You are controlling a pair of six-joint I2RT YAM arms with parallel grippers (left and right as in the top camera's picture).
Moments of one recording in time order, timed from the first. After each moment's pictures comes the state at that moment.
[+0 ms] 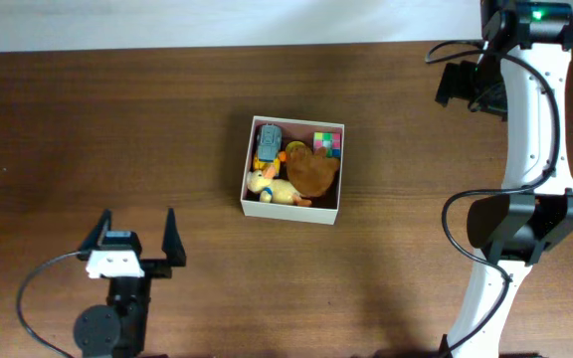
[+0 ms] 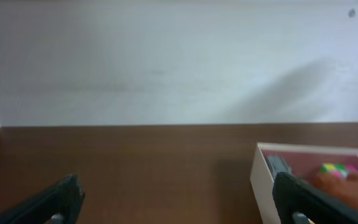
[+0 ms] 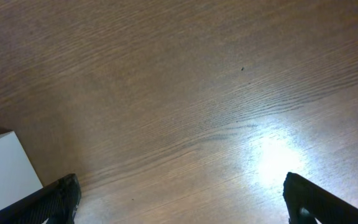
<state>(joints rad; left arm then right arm) 0.10 0.18 0.19 0.01 0.13 -0.02 -0.09 2.25 2.52 -1.68 0.13 0.29</state>
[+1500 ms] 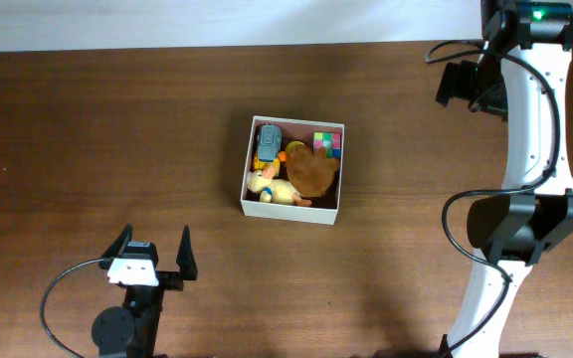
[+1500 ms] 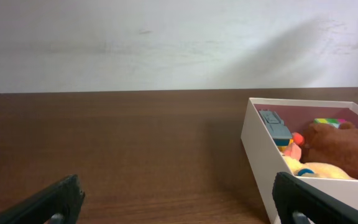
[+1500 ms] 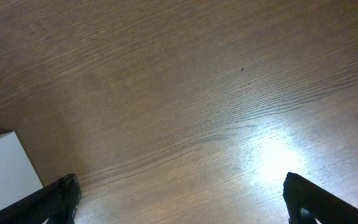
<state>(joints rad) 0.10 0.02 0.02 -0.06 0.18 -0.02 -0.09 2.25 2.52 -1.68 0.13 0.29</state>
